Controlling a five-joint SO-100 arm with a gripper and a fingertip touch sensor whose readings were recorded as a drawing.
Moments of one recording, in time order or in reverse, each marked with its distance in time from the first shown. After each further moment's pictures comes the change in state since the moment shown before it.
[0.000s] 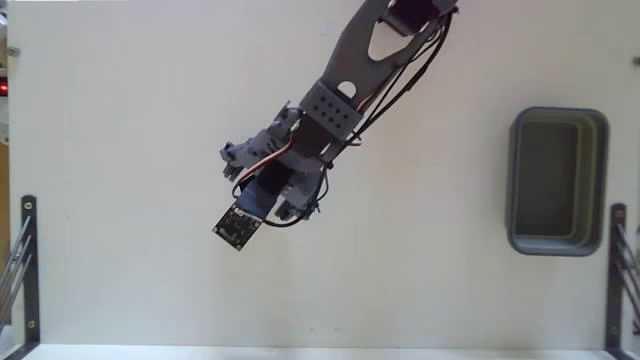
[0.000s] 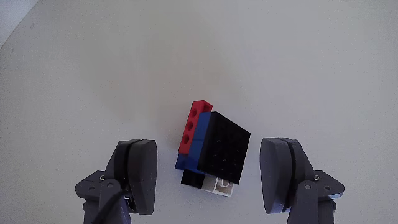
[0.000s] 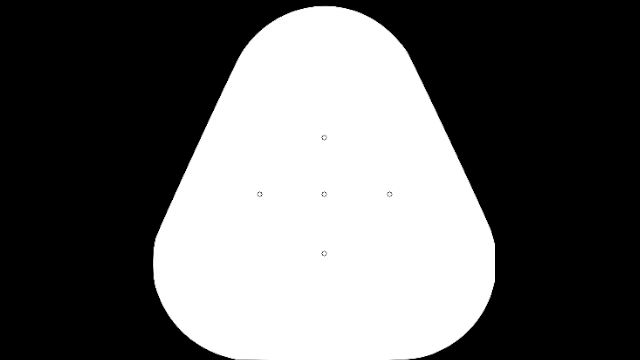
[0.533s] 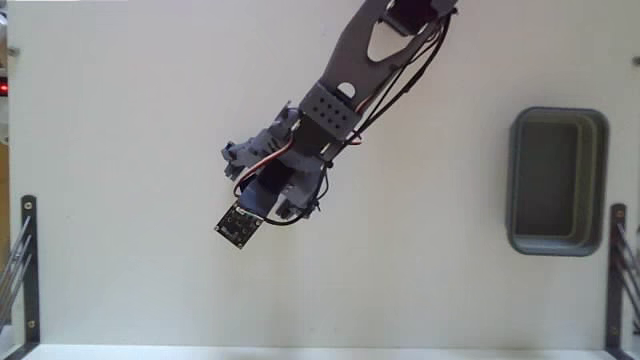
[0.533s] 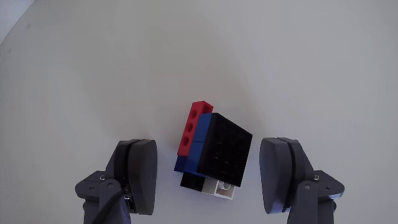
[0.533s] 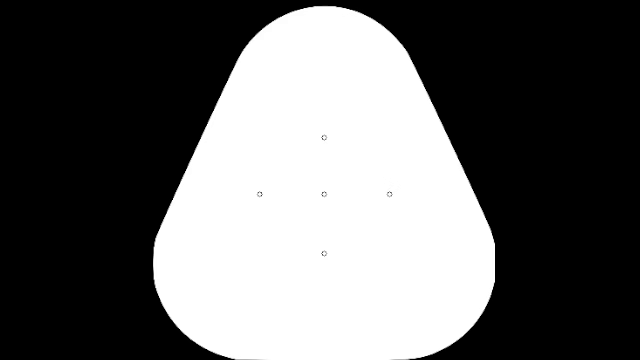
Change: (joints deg) arm 0.0 -0.9 1.9 -2.5 0.0
